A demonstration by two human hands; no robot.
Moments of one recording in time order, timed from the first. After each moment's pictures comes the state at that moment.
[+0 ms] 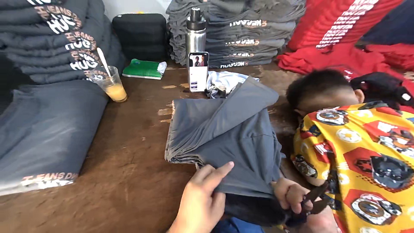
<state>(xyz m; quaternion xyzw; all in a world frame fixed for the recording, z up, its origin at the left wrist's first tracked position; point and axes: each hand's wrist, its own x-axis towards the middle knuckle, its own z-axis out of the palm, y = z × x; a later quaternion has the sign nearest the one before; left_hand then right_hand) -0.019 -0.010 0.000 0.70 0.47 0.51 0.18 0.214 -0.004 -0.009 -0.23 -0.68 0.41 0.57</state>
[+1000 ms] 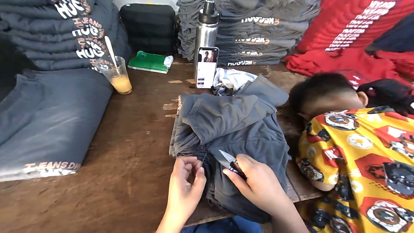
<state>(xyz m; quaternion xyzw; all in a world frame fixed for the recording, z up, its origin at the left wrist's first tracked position) -0.046 -0.009 -0.025 0.54 0.49 0.60 0.32 0.151 0.033 0.012 -0.48 -0.84 0.15 0.21</state>
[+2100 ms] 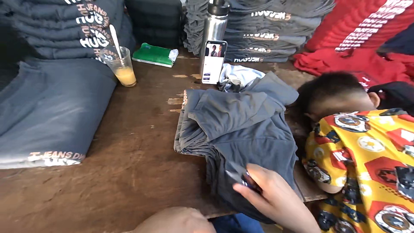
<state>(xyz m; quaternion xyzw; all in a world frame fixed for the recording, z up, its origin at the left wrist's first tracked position) -0.112 -0.058 0.005 0.79 0.26 0.22 0.51 0.169 0.024 -0.003 -0.39 -0.87 0.16 0.26</state>
